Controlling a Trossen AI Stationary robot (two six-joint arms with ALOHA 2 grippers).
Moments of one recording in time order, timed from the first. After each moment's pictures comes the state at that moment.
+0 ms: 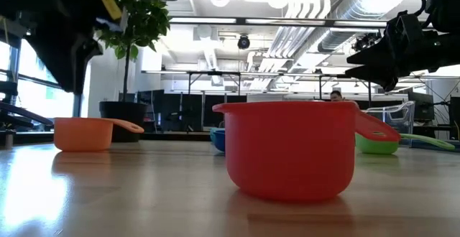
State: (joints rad) left arm -0.30 1.28 0.83 -0.94 -0.16 -0.54; right arm -0.39 0.11 0.01 0.02 -0.06 0.26
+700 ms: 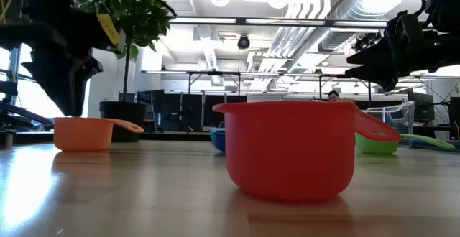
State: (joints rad) left arm -0.27 1.29 0.72 -0.80 -0.16 -0.49; right arm -0.39 0.11 0.01 0.02 -0.06 0.26
